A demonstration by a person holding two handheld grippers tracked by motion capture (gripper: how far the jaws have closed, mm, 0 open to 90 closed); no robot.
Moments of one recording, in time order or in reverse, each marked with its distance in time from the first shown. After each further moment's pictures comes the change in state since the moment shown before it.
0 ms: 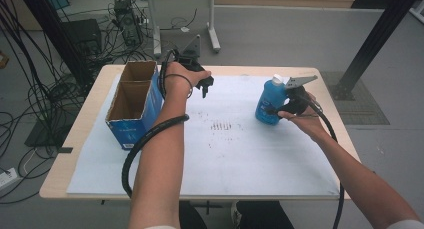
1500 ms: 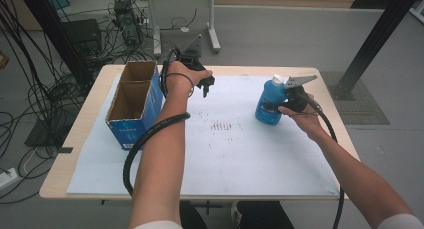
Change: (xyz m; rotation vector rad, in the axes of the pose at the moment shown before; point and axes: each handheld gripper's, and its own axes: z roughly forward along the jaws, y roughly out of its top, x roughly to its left) left arm -0.002 0.005 0.002 0.006 0.006 0.009; right arm -0.007 -0.002 0.006 -0.045 0.055 0.005
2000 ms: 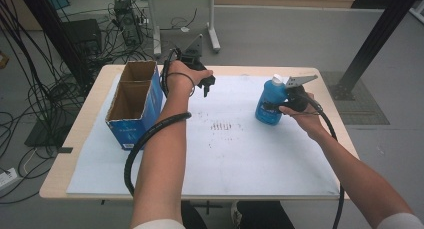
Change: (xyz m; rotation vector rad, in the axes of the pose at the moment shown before) left arm -0.002 0.001 0.000 -0.001 0.002 0.000; right arm -0.002 -0.001 0.000 -0.008 0.018 0.005
